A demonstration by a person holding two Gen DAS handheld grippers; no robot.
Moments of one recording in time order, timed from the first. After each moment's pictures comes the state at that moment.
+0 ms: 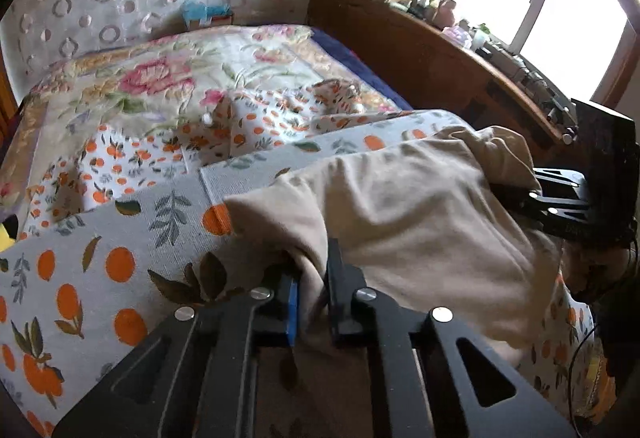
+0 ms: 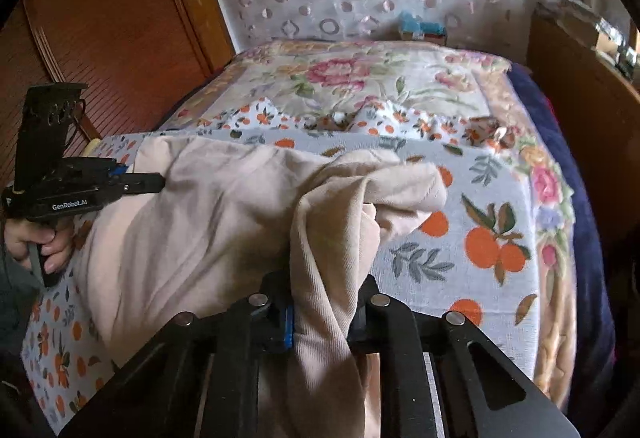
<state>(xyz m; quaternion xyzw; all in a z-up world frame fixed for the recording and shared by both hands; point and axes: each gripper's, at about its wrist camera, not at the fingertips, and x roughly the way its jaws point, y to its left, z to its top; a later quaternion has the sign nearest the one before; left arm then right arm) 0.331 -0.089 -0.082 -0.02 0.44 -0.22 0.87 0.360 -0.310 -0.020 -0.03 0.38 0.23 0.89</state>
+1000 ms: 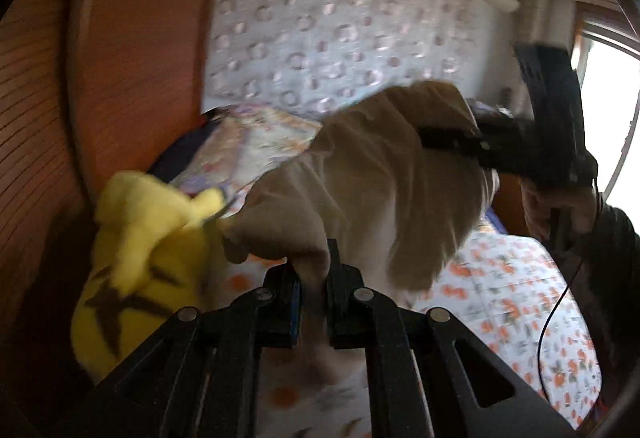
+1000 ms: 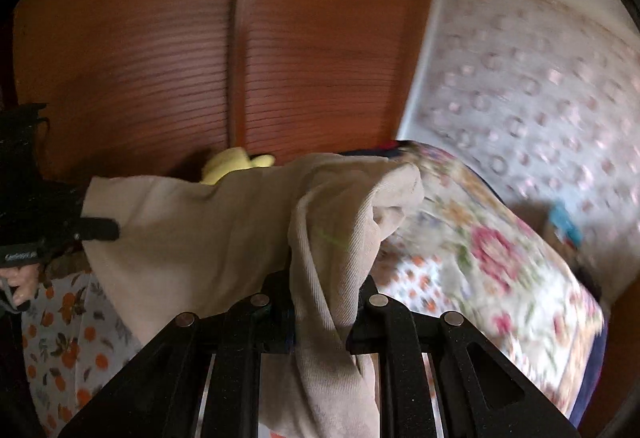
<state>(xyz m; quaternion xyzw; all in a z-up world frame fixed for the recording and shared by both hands) 0.130 0.158 -0.021 -0.14 0.29 0.06 0.95 0.358 0.048 0.066 -0.28 0.20 0.49 0.80</state>
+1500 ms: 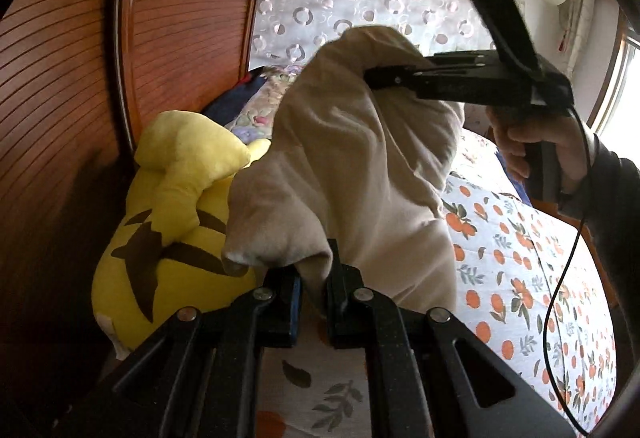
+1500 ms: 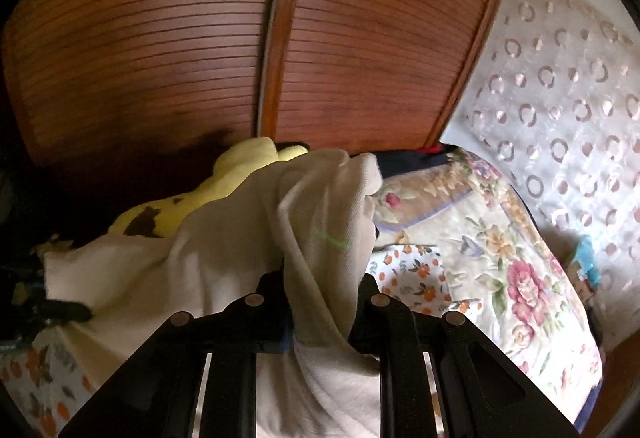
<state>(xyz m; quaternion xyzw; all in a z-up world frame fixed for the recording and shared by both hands) 0.118 0.192 -0.080 -0.16 0.34 0.11 0.92 0.410 0.171 0.018 -0.32 0.23 0.49 0.78</state>
